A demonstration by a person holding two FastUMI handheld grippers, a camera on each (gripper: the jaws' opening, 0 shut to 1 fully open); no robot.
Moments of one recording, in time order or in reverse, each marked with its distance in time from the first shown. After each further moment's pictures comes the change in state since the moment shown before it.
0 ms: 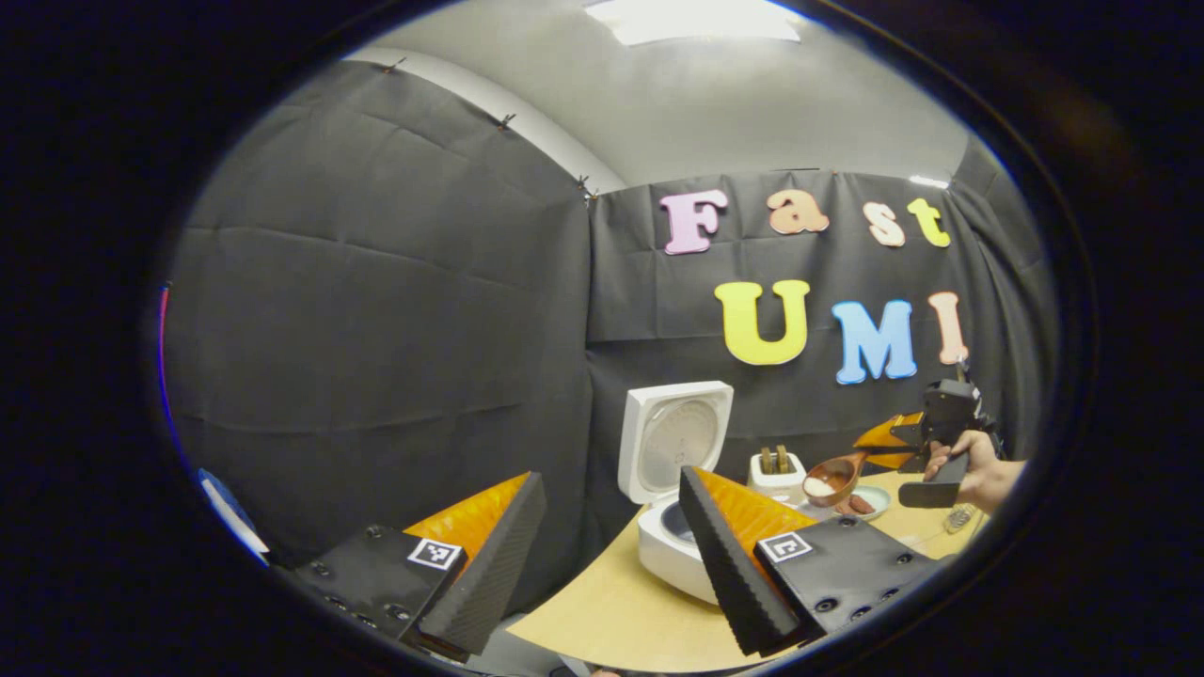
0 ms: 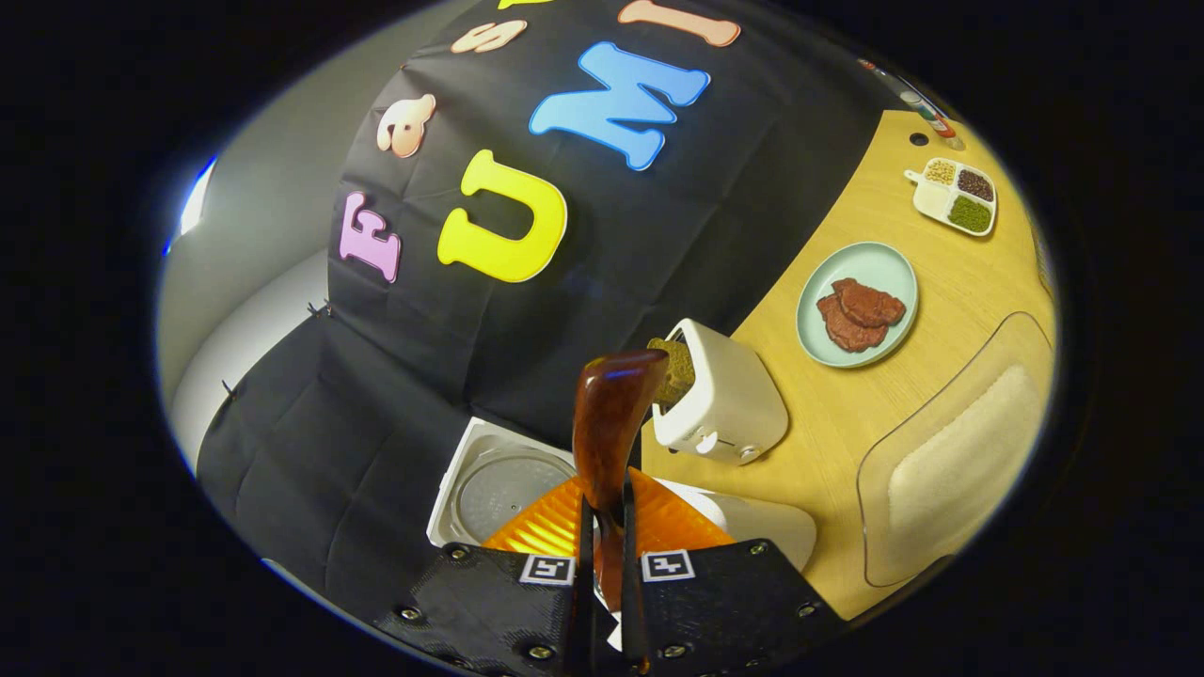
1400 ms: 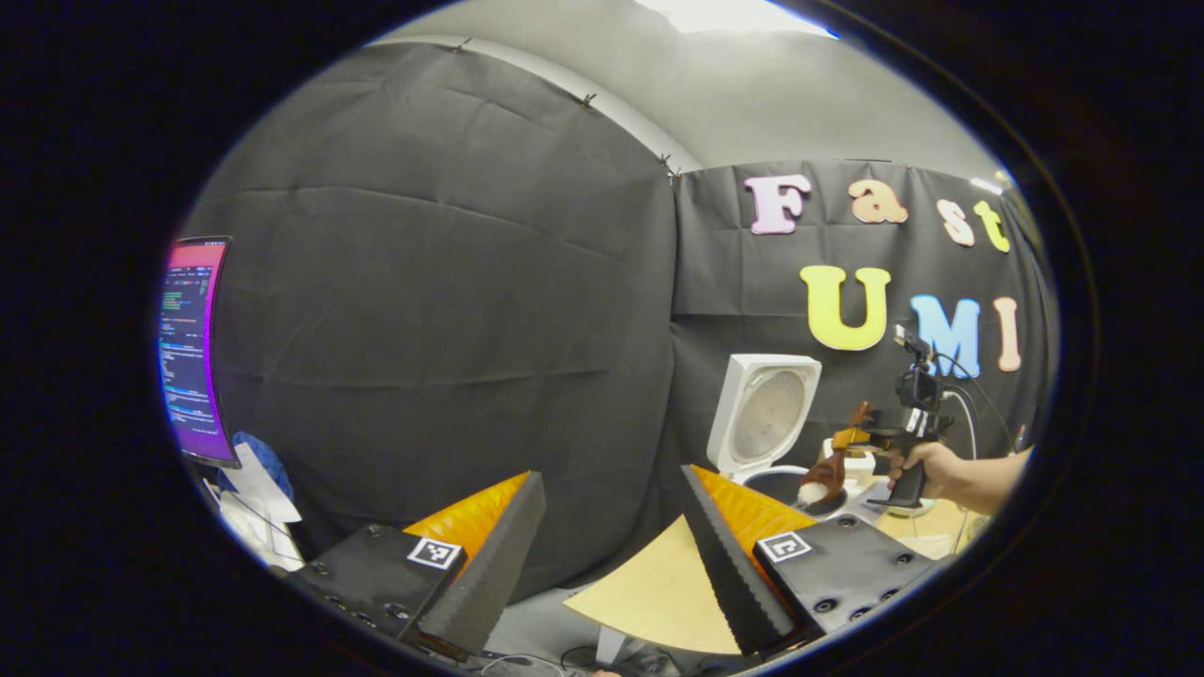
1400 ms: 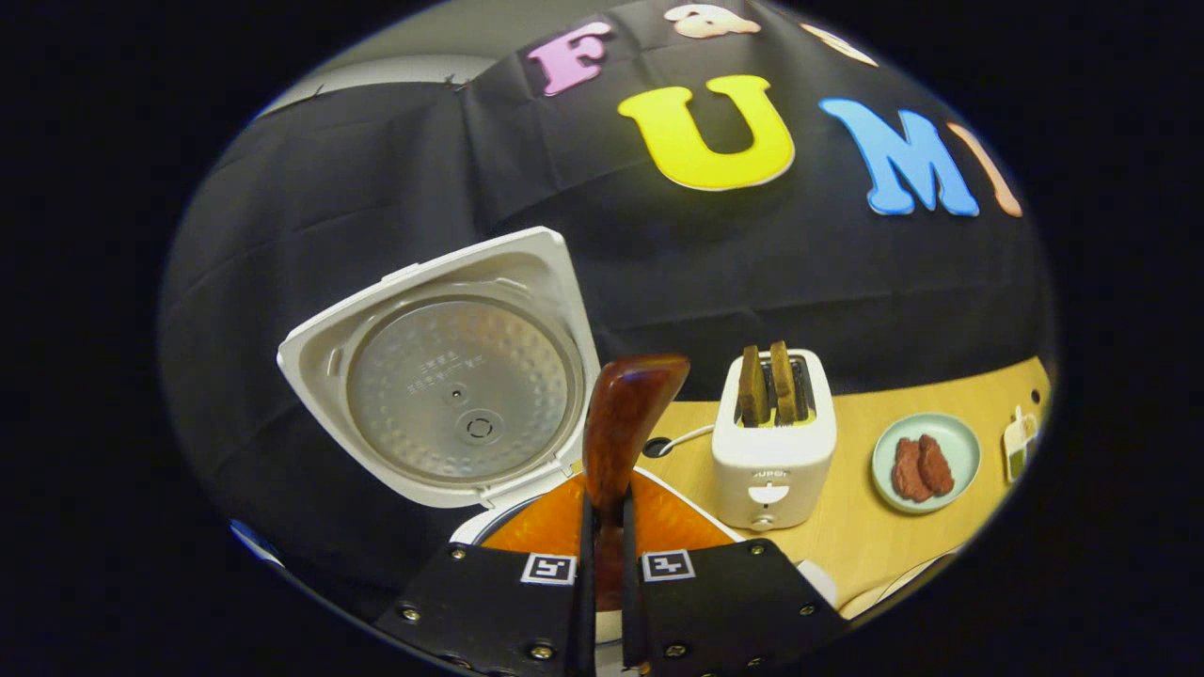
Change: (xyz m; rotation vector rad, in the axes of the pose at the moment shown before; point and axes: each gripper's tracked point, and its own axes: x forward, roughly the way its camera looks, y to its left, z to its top) left arm -0.032 0.078 -0.042 -0.059 0.072 0.205; right arm 0.120 0.024 -0.092 -0.918 0.114 -0.064
